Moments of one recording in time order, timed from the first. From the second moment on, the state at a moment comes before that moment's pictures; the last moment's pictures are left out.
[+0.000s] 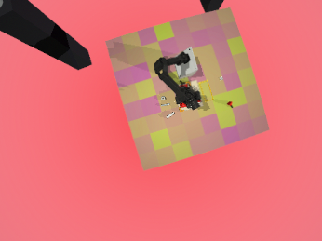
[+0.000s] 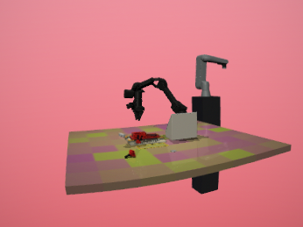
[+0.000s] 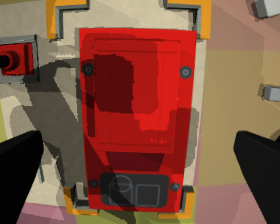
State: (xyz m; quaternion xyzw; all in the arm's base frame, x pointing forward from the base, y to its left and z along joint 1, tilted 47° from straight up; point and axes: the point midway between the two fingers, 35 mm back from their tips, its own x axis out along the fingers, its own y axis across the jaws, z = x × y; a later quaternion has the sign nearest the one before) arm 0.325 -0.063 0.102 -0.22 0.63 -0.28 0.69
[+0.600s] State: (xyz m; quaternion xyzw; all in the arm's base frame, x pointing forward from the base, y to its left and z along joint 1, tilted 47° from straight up) arm 0.323 -0.082 0.069 -0.23 0.64 -0.32 0.65
